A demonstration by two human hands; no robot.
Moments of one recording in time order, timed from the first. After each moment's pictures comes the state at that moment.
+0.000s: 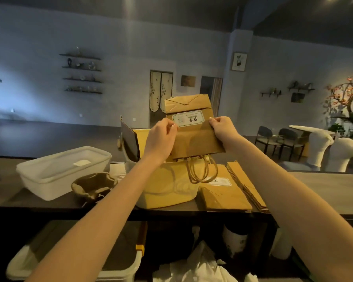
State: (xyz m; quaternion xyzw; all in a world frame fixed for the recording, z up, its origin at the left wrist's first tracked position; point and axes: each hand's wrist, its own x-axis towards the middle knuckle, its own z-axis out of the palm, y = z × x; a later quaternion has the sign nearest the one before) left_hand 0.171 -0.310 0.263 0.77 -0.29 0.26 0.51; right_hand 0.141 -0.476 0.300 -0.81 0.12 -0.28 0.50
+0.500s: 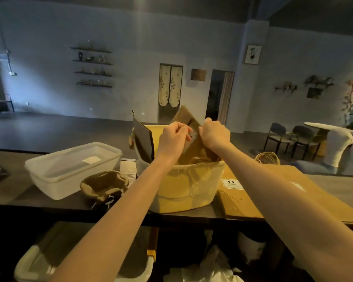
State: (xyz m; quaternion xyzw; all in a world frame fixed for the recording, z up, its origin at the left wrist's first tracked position) left_hand 0.194 -0.307 0.254 0.72 -0.25 0.14 0.64; right_hand 0.216 -0.443 0.269 -0.94 0.13 -0.30 0.11
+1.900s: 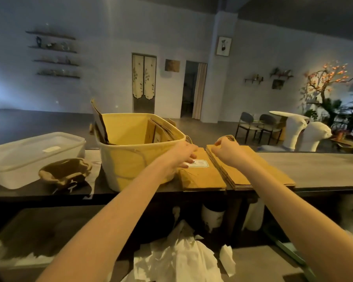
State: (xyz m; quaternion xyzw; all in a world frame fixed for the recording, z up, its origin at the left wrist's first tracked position) left_hand 0.118 -0.383 0.231 0.78 -0.27 -0.21 0.52; right_hand 0.071 -0.535 0.228 -0.94 0.25 -0.15 0.17
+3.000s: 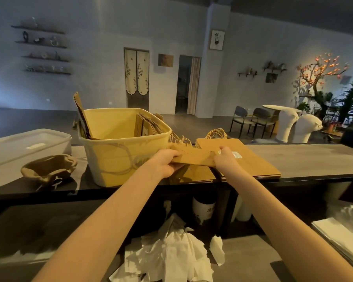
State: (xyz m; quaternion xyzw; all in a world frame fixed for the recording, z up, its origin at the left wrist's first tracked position) left_hand 0.107 -0.399 0.205 0.53 -0.01 -0.33 0.78; right_hand 0.038 -0.539 0.195 -0.83 0.33 -0.18 0.42
